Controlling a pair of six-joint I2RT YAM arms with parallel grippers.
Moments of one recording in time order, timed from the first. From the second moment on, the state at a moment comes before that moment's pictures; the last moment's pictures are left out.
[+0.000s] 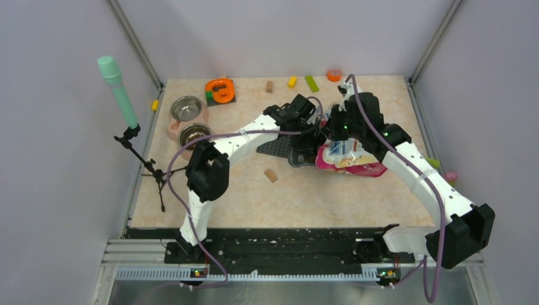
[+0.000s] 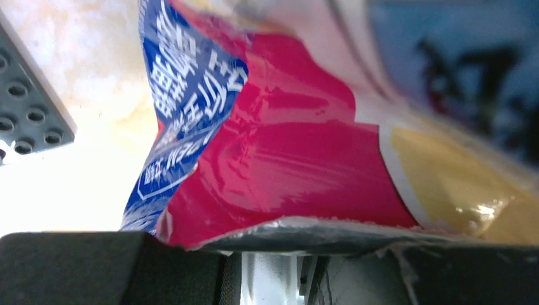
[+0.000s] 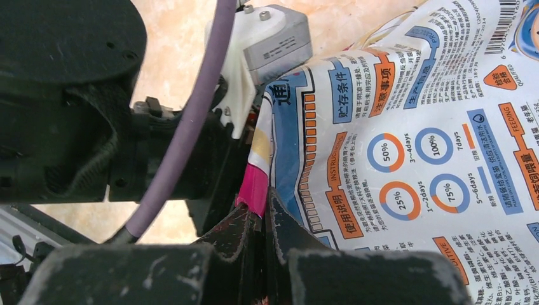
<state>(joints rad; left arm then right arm) -0.77 2.09 1.87 -0.80 0.32 -0.54 0.47 1.24 1.20 -0.53 -0.07 0.38</state>
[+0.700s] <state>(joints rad) -0.82 2.02 1.45 -0.06 0.10 -0.56 0.46 1.24 1.20 -0.53 -0.05 0.38</state>
